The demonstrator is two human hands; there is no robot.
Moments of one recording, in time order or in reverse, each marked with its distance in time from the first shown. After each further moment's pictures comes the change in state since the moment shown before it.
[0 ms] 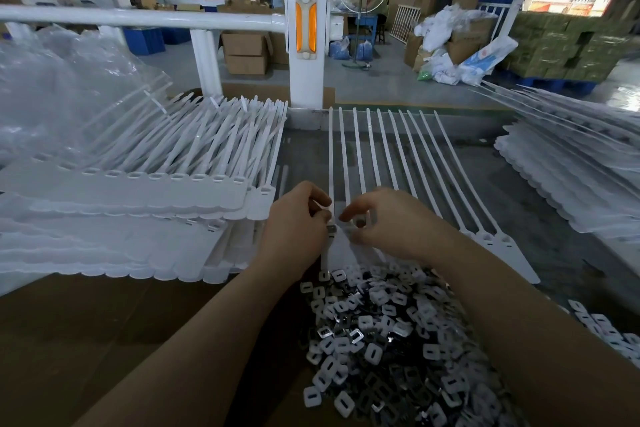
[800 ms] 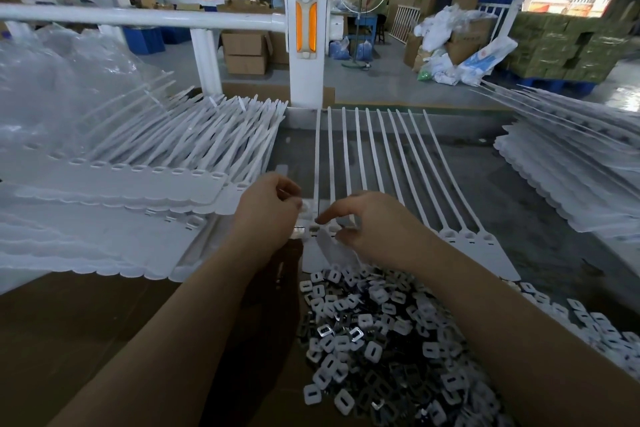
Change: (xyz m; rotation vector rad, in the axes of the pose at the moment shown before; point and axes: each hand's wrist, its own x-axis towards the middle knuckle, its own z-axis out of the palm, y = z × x) left_hand 0.012 -0.009 -0.028 -0.030 0.006 -0.152; right_hand -0.003 -0.010 0.014 0.019 0.067 -0.164
